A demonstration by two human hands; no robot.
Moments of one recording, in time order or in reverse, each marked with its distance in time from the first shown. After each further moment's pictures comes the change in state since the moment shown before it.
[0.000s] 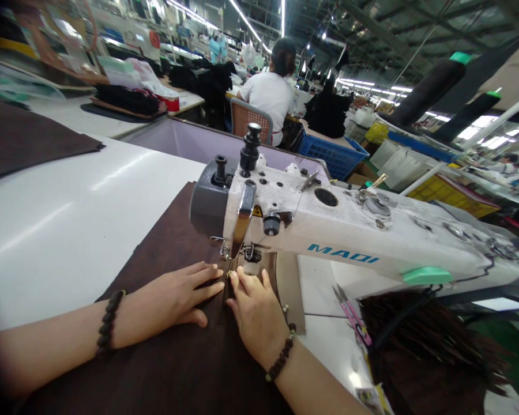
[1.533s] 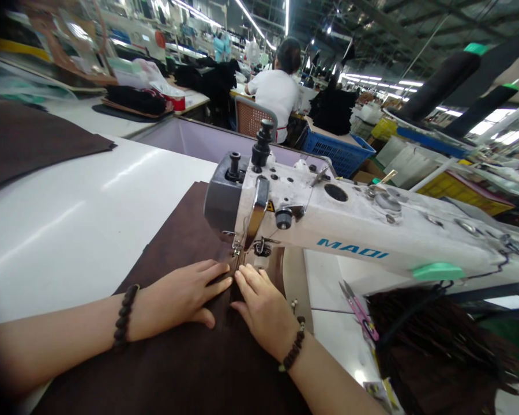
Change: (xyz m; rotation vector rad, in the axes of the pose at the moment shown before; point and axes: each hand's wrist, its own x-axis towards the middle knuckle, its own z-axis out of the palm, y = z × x) left_hand 0.002 0.008 -0.008 0.057 -0.107 -0.042; right_hand -0.005 0.010 0.003 0.054 0.023 -0.180
